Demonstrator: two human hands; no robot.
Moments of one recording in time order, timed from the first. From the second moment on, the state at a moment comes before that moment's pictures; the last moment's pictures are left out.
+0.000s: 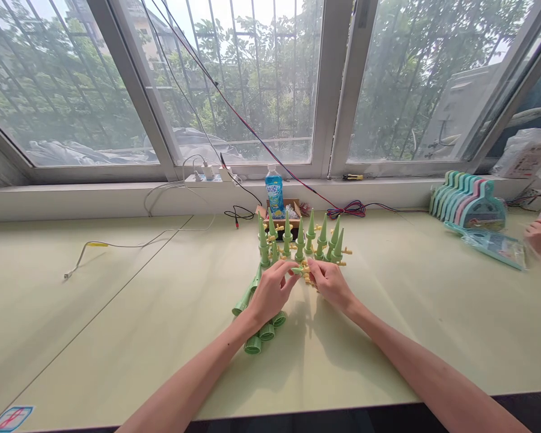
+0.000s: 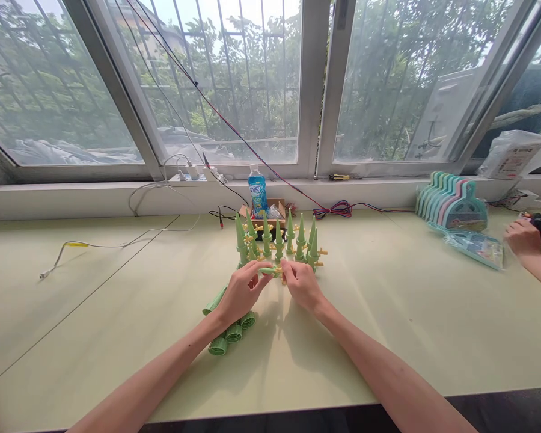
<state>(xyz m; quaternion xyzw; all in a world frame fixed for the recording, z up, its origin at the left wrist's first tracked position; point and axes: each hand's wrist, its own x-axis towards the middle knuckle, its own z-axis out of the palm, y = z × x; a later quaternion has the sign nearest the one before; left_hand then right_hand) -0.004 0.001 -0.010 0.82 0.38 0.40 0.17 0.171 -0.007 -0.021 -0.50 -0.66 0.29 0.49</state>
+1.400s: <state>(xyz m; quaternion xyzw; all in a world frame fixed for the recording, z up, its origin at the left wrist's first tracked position) -0.038 0.045 0.066 0.77 0.47 0.43 0.05 0.165 -0.001 -0.027 -0.46 -0.69 0.24 0.50</state>
